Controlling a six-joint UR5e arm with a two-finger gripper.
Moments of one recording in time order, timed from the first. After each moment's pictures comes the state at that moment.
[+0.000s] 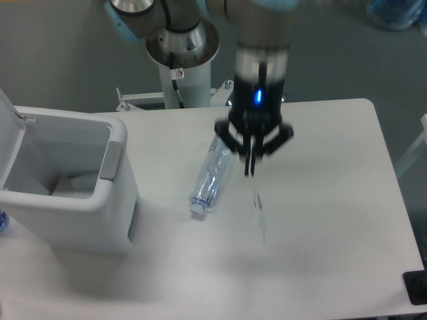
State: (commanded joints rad) arm 2.59 -1.49 -1.52 -1.00 1.06 0.34
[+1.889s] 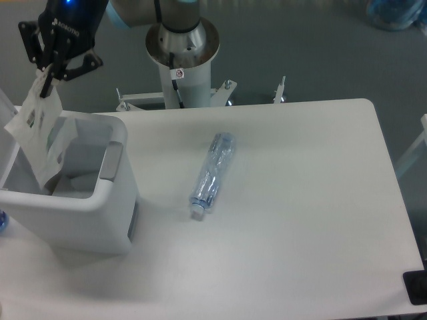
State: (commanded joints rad) arm 2.20 -1.43 -1.74 -1.02 0.95 0.31
